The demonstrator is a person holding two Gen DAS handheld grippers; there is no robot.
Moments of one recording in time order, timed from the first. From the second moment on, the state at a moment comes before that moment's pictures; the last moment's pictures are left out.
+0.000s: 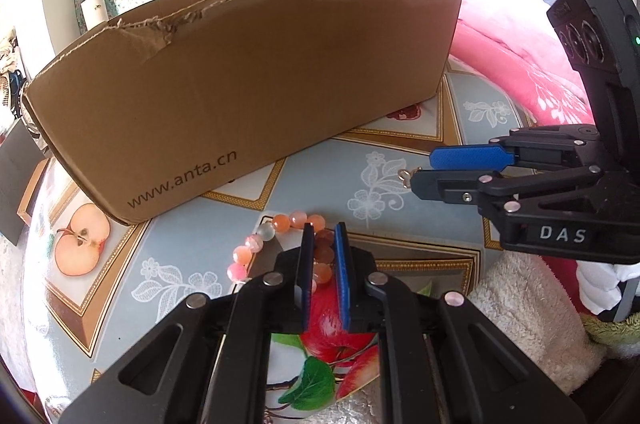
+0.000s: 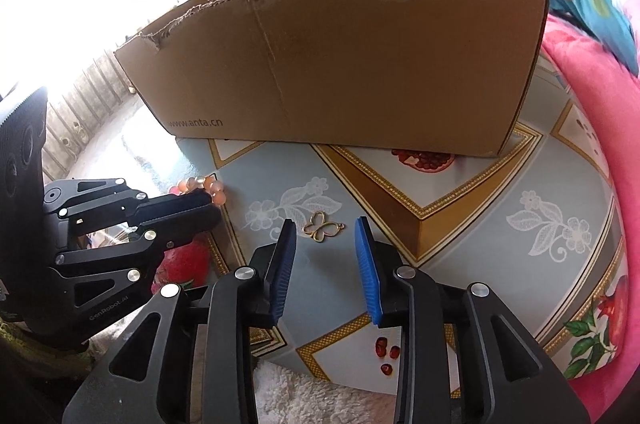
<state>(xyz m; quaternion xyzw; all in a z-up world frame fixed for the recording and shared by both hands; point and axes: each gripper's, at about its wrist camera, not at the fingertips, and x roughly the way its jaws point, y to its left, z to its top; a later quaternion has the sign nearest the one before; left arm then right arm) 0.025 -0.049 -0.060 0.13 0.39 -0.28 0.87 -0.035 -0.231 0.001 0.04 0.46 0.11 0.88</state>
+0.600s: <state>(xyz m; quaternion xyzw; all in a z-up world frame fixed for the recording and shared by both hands) 0.025 -0.048 -0.060 0.12 0.39 -0.28 0.87 -0.024 -0.196 -0.005 -0.07 0.45 0.13 0.88</state>
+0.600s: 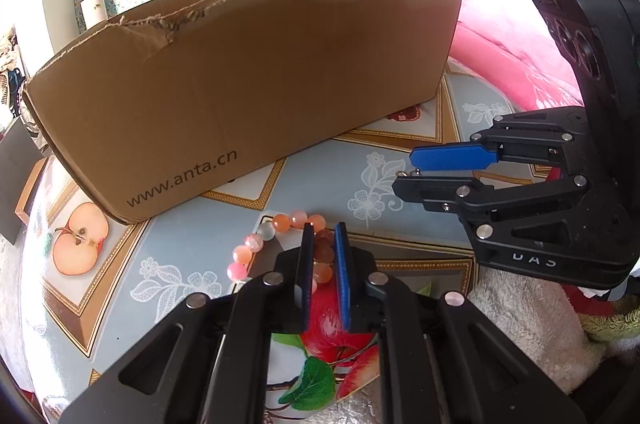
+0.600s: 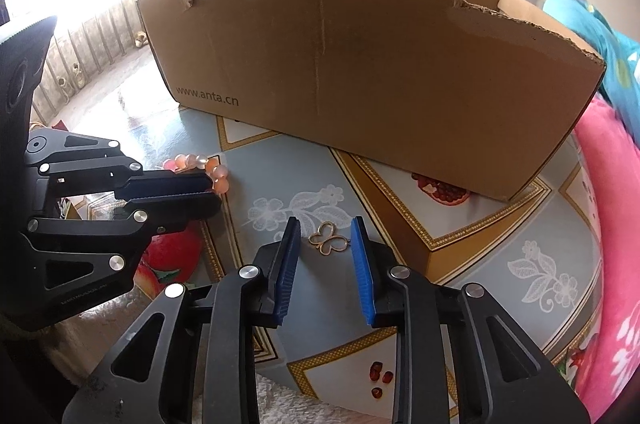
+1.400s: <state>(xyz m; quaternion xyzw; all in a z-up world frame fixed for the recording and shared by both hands) 0.025 -0.048 -0.060 0.12 0.39 -0.28 0.87 -0.018 -0.198 -0.005 -0.05 0.46 0.12 0.88</state>
